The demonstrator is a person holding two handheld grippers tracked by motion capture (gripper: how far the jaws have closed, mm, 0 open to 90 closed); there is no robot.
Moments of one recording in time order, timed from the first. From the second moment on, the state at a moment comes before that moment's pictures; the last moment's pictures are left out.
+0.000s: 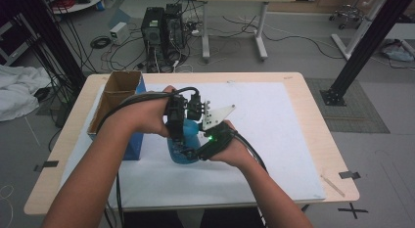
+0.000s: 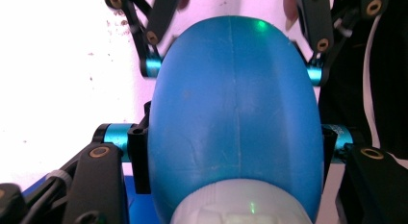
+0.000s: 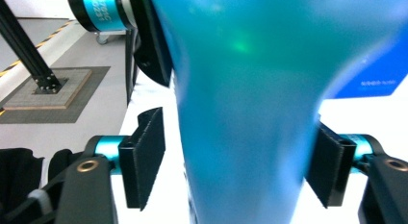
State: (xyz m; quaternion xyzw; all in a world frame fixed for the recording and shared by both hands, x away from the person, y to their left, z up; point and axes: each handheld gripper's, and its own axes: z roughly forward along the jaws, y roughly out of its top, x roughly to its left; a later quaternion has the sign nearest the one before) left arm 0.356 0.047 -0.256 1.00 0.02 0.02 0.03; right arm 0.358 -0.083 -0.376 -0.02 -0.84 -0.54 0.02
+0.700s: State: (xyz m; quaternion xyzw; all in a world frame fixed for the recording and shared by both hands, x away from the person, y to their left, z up) left arm 0.367 0.061 -0.237 1.00 0.08 0.02 0.02; right arm 0.367 -0.128 -0.356 -0.08 -0.88 -0.47 -0.02
